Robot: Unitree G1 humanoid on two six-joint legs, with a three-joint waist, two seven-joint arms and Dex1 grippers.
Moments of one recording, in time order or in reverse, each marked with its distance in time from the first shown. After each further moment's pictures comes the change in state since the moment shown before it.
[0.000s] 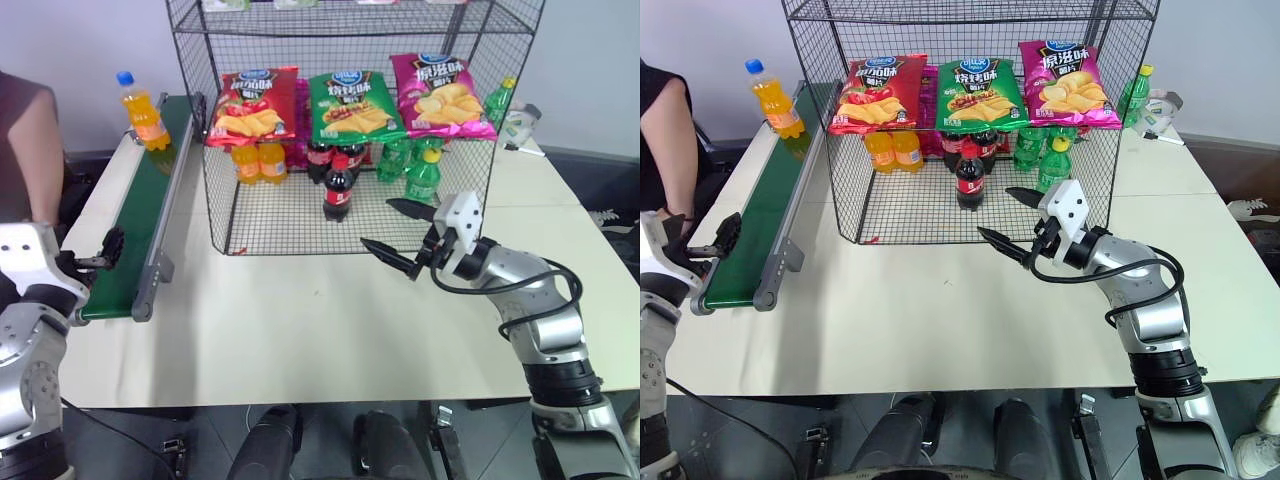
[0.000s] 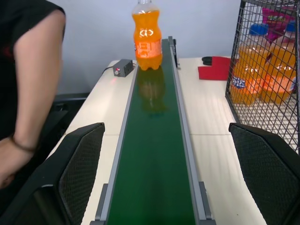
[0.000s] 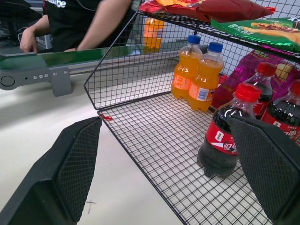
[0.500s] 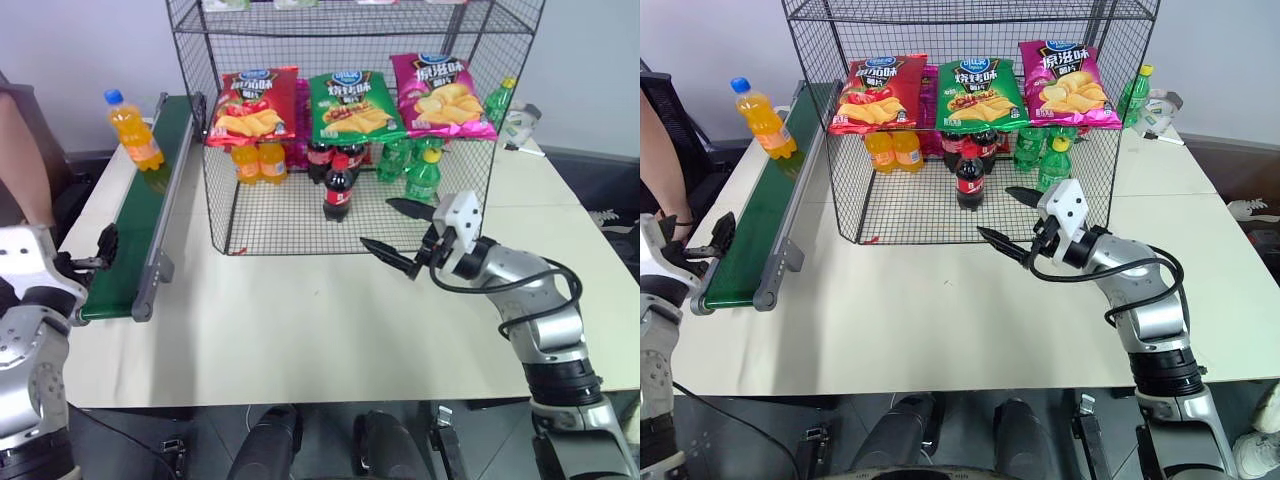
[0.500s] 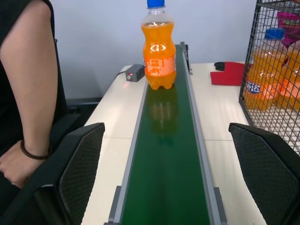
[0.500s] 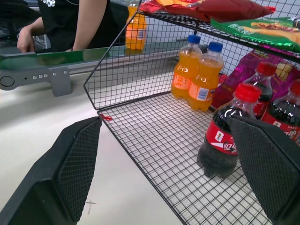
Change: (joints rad) left arm -0.006 -0.027 0.000 0.052 0.039 -0.079 0.026; right arm -0.010 0.000 0.002 -0.011 0.000 0.013 -0.006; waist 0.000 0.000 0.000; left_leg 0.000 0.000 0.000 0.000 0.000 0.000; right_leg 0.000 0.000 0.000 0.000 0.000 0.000
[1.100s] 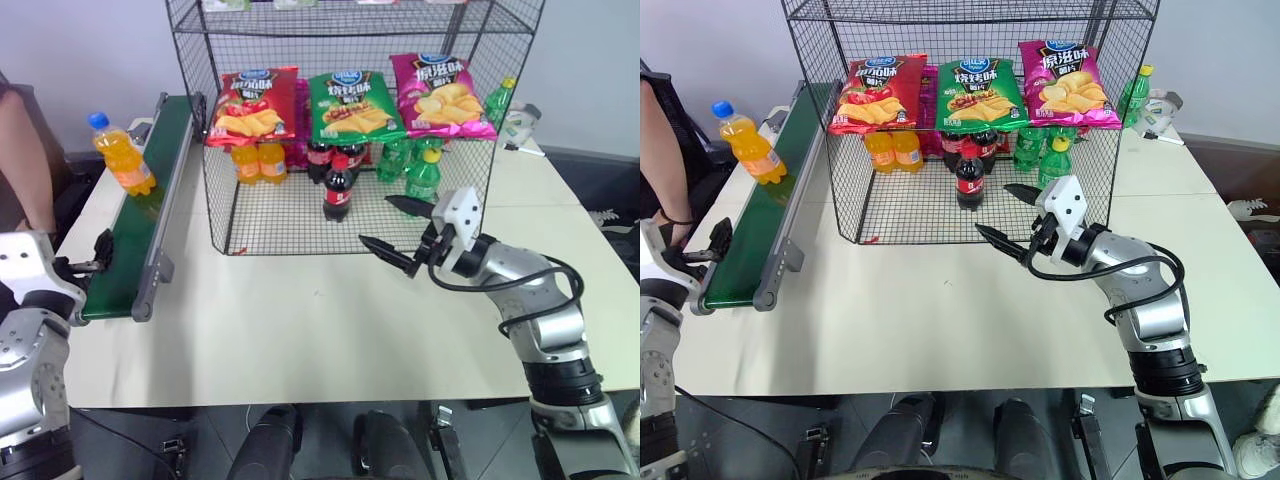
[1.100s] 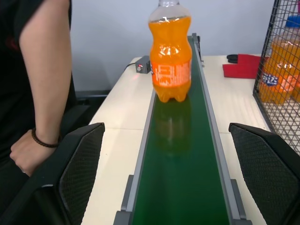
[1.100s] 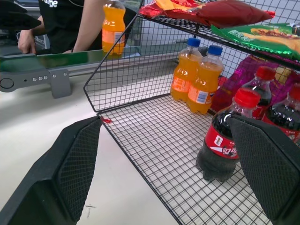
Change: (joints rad) left arm -0.009 0.001 -0.001 0.053 0.028 -0.030 0.009; right arm -0.003 0.000 0.001 -0.039 0.000 0.035 -0.016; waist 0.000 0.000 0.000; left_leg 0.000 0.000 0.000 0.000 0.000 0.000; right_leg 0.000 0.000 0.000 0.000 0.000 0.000
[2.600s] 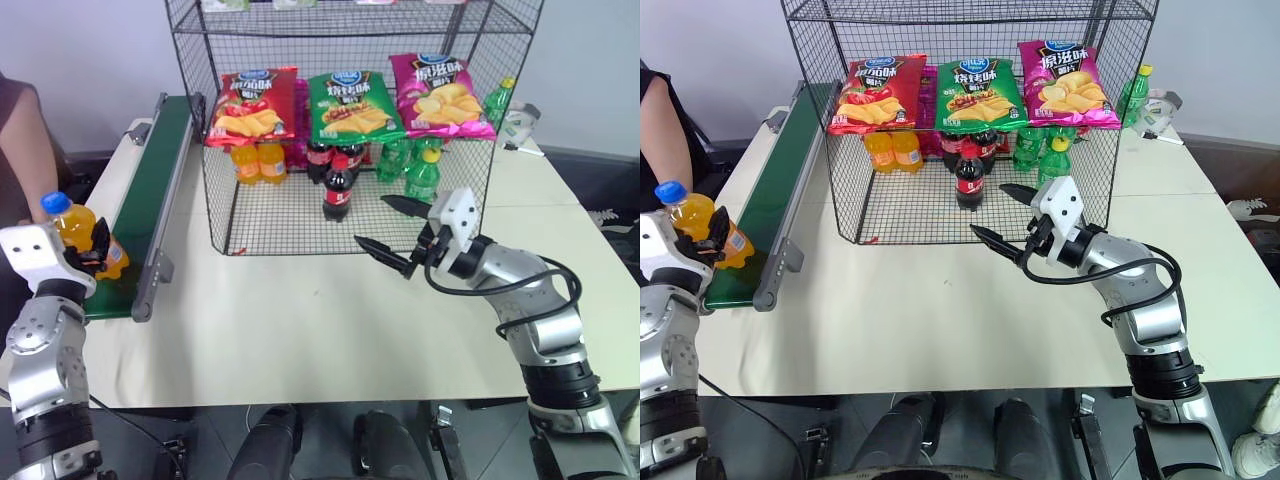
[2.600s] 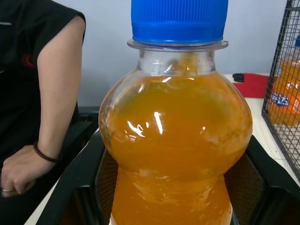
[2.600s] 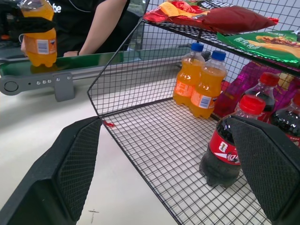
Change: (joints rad) left arm -0.079 -0.016 -0.052 0.162 0.019 -0.175 0.004; right arm 0.007 0.010 0.011 -0.017 0.000 0.001 -0.014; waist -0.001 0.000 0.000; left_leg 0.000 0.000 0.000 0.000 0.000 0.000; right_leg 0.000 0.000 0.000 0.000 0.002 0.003
